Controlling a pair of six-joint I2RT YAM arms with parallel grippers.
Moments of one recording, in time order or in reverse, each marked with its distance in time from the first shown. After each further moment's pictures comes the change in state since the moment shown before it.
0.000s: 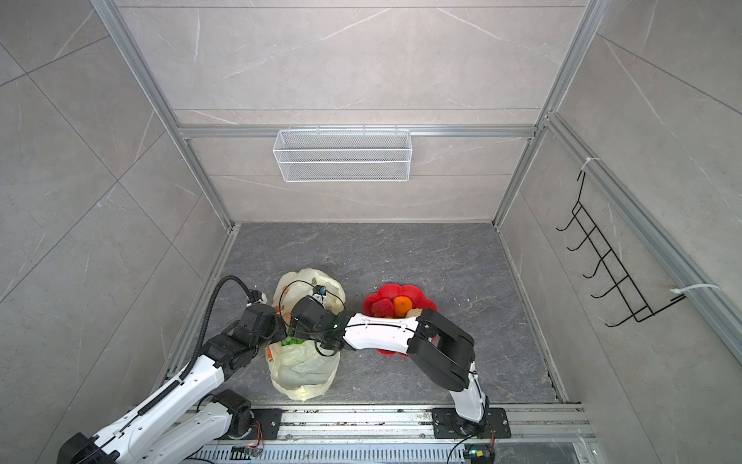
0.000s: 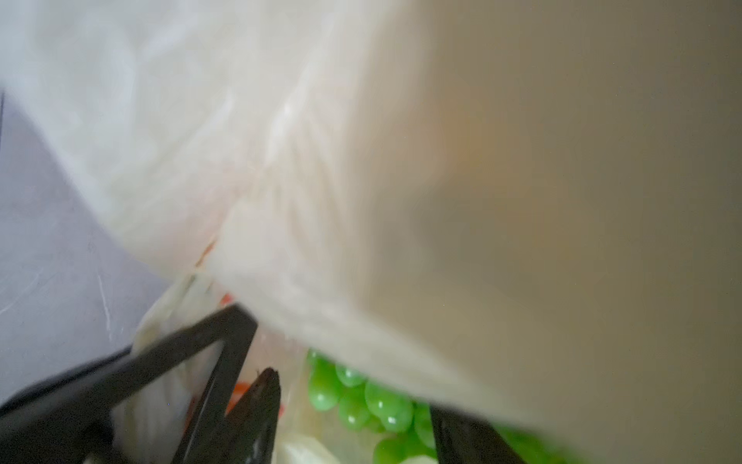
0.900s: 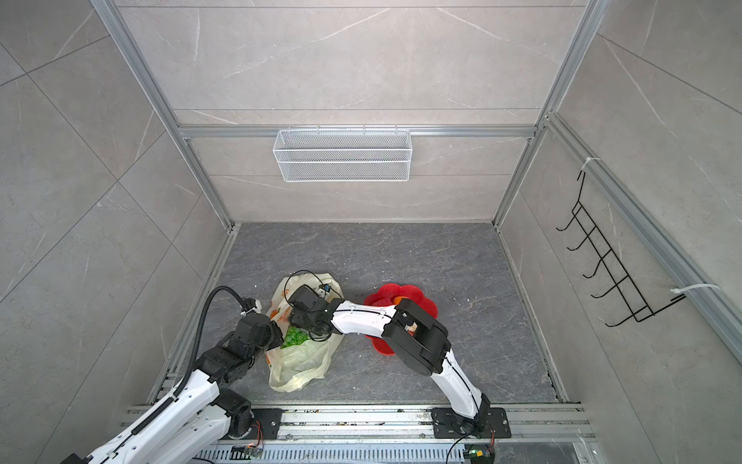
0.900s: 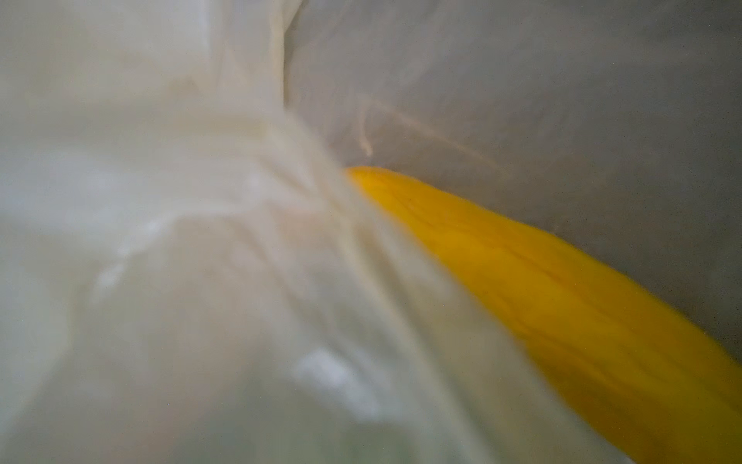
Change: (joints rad) left arm 0.002 -0.119 -0.100 0.034 -0.015 -0.036; right arm -0.064 0.198 0.206 -0.107 -0.062 0.205
